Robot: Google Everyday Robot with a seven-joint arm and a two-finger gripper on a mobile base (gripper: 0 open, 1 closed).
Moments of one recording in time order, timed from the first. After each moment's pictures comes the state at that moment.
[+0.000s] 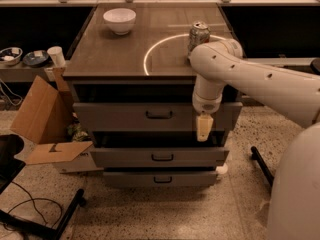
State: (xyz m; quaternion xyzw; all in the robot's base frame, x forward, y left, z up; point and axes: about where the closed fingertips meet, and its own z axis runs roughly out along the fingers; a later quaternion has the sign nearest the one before) arm 0.617 -0.155 0.666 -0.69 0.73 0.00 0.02
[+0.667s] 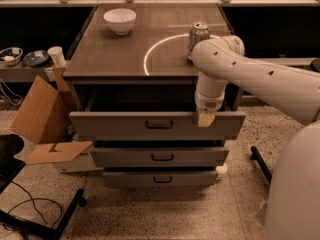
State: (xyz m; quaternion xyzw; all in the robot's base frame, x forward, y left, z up) arm 0.611 -0.162 0.671 -0.68 0.73 0.00 0.00
